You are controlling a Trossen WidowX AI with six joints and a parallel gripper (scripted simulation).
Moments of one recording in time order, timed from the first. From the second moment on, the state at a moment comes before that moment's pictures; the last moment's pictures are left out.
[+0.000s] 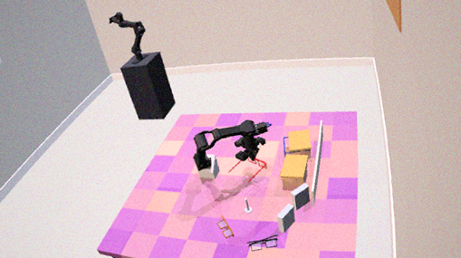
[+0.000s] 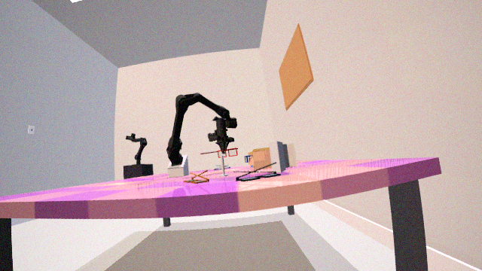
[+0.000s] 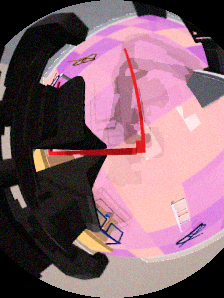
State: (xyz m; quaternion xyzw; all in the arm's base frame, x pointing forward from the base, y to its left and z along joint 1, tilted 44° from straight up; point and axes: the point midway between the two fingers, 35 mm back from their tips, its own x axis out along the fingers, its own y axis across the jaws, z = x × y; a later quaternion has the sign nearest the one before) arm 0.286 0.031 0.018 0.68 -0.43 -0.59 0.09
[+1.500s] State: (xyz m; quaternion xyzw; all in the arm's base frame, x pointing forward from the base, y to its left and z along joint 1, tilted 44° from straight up) arm 0.206 0.181 -0.005 0.56 -0.09 -0.55 0.61
